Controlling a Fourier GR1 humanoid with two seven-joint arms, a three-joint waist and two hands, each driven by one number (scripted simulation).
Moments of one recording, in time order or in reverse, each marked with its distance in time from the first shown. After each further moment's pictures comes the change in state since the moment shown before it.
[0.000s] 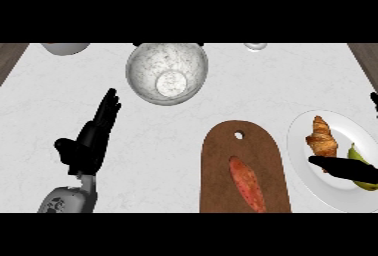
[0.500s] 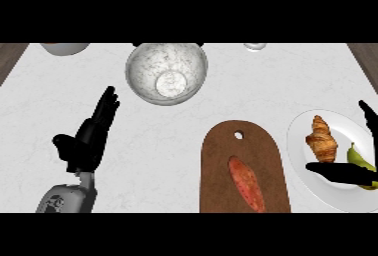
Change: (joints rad) left arm -0.013 -0.014 0.033 0.003 -0.016 -0.026 0.014; right arm 0.016 0.077 -0.053 0.057 -0.013 0.120 -0.044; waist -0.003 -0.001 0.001
